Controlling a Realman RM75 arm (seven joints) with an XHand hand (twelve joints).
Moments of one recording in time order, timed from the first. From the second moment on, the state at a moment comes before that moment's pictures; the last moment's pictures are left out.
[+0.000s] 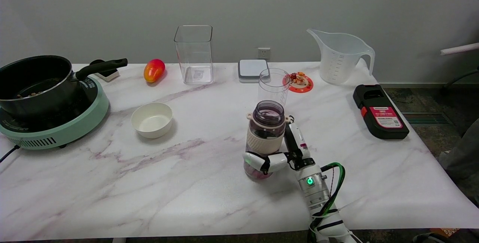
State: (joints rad) arm 0.02 -1.37 -2.11 0.76 0.66 1.25 1.00
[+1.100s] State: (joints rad) arm -0.01 -1.27 -2.11 0.85 0.69 1.22 1.01
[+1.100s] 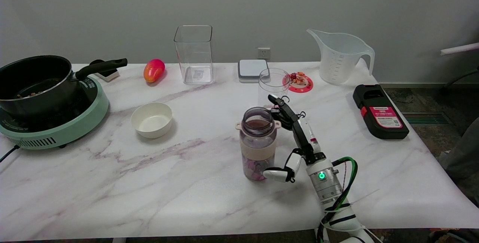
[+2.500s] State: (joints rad) arm -0.36 -1.05 -1.74 1.10 0.84 1.19 1.10
